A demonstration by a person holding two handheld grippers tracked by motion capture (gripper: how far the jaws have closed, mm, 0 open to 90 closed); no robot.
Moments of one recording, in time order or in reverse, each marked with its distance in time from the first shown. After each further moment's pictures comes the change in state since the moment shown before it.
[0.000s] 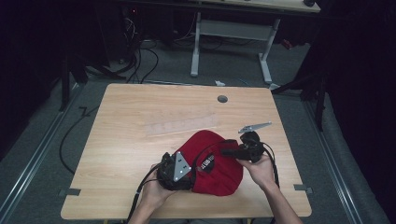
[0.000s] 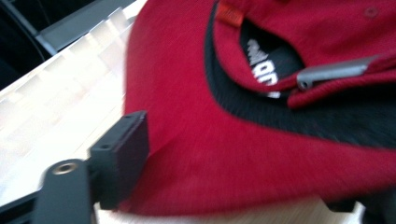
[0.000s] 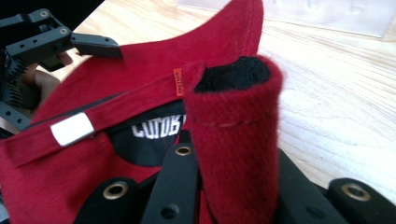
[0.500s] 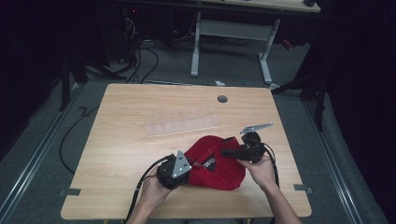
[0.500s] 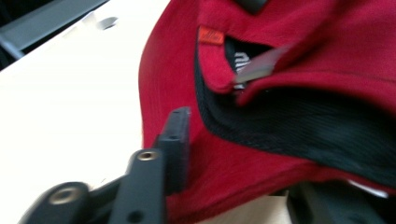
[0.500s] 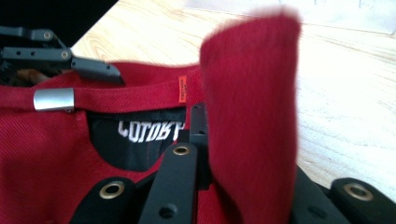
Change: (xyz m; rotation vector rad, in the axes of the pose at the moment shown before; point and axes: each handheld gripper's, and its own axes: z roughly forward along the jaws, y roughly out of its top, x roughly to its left) left arm -0.002 0.014 -0.008 0.049 -0.095 -0.050; right arm -0.009 -0.006 -0.001 -0.023 0.043 0.027
